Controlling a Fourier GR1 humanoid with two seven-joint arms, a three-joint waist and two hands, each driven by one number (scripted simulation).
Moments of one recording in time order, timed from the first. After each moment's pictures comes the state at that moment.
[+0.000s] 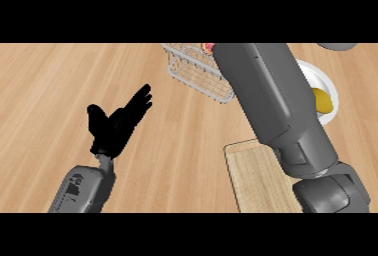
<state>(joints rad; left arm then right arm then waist) -0.28 0.06 -0.11 -1.43 0.09 -0.09 0.24 -1.33 0.00 -0.12 -0.78 1.04 -0.64 0.90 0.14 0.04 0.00</state>
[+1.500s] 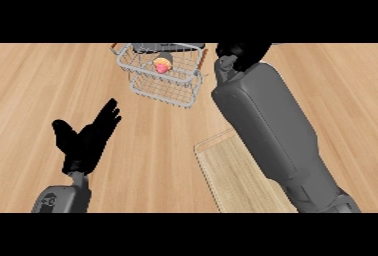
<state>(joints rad) -0.13 0.11 0.00 -1.45 0.11 -0.04 0.23 -1.09 0.00 0.15 -1.18 1.06 -0.73 1.19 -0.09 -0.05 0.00</state>
